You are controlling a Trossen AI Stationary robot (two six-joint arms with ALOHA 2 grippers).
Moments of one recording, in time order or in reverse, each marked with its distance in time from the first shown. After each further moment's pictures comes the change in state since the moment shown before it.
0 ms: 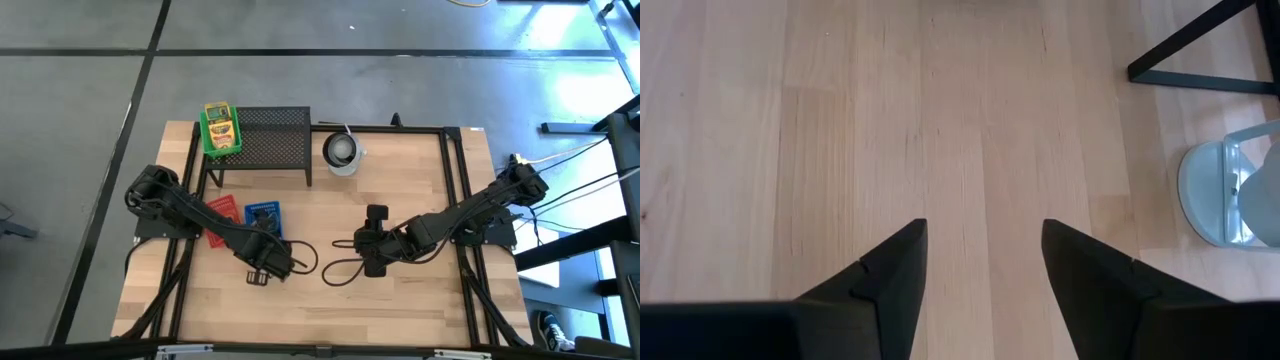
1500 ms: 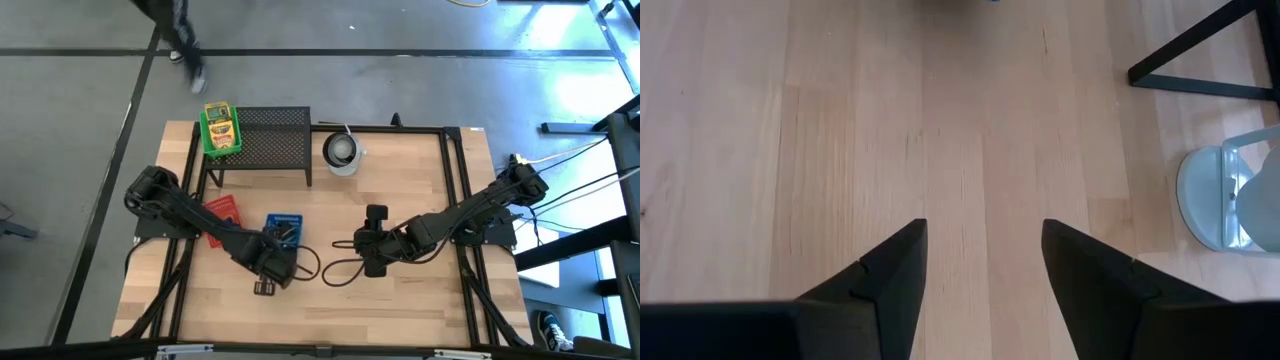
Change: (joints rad) left arm -0.030 0.000 -0.037 0.212 0.048 -0.060; right arm 0.000 0.000 0.000 0.003 0.000 -0.016
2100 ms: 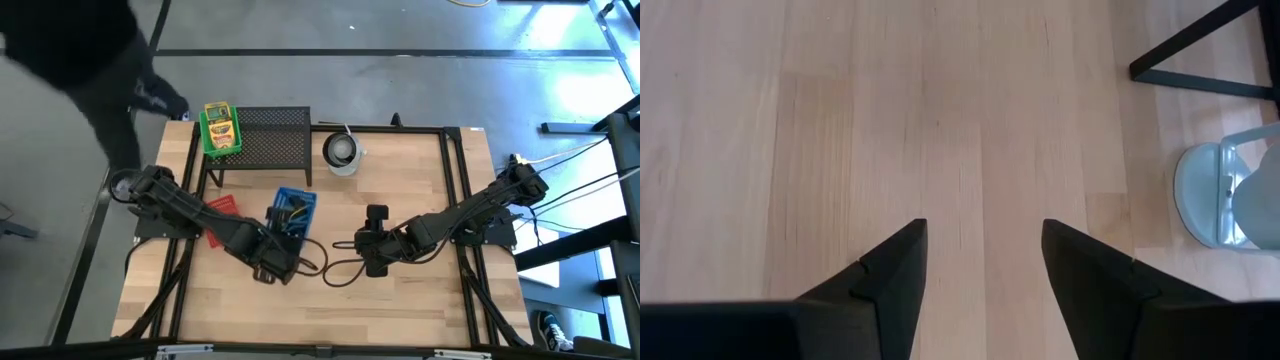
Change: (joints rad) left arm 0.005 0.000 0.410 -0.402 -0.218 0.155; right arm 0.003 0.000 0.000 -0.020 -0.003 -0.014
